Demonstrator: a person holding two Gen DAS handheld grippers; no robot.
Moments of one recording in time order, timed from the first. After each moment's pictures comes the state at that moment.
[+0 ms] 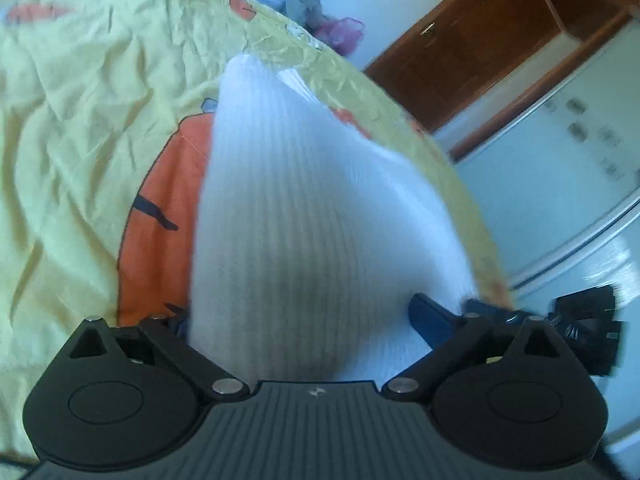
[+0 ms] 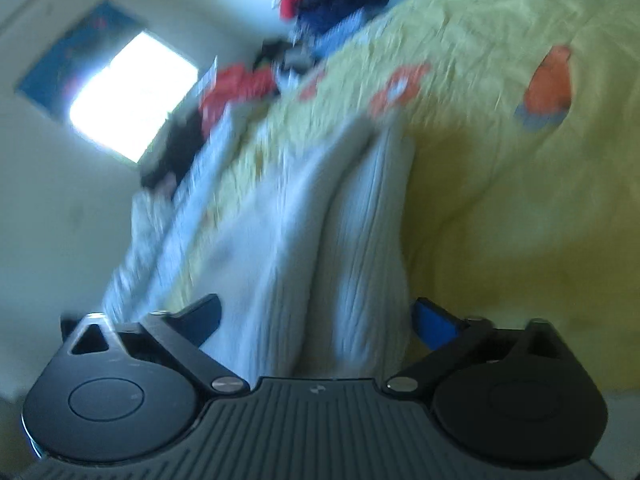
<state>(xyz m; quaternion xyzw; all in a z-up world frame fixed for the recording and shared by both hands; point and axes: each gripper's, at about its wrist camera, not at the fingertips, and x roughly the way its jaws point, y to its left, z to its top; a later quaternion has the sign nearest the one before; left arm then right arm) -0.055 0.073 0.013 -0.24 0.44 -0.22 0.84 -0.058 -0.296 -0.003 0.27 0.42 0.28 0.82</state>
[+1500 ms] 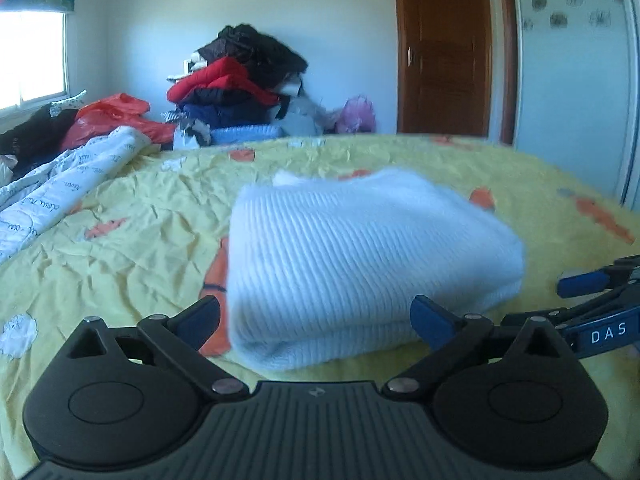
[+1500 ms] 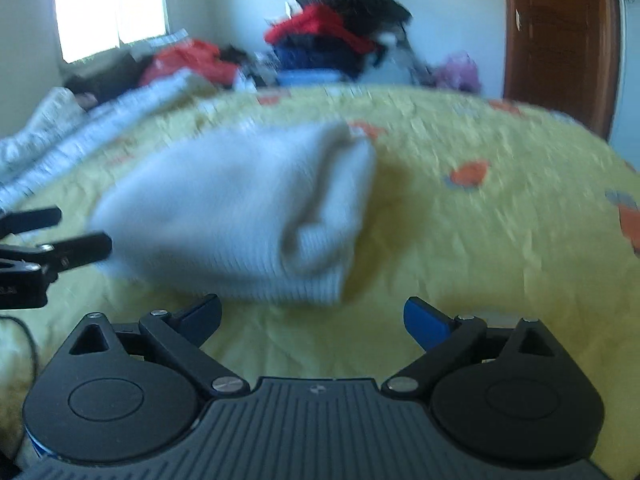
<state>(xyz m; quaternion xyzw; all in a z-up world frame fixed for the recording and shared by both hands) -0.169 0.006 0.042 0.05 0.26 -0.10 0.96 -0.160 -0.231 -0.002 0.02 0.35 0.09 0.93</state>
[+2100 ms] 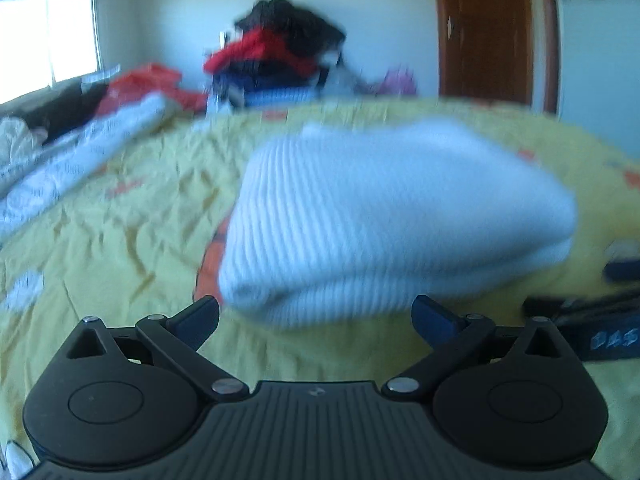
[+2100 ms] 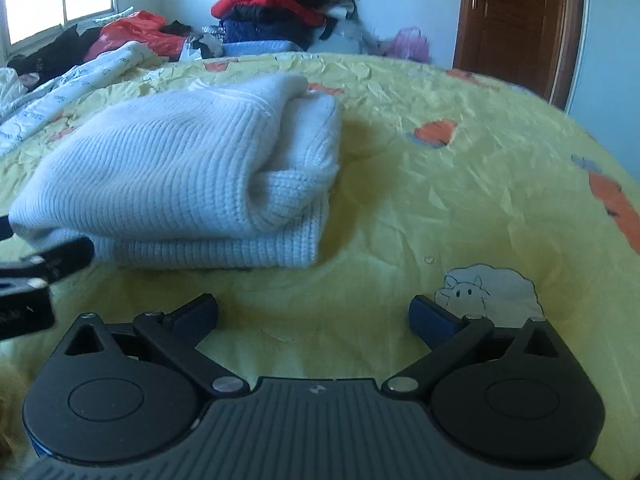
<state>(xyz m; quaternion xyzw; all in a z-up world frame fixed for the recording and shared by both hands) -0.161 -0.010 0.006 0.06 0.31 -0.03 0.95 -0.162 -0.210 -0.028 0.00 0.35 0.01 0.94</state>
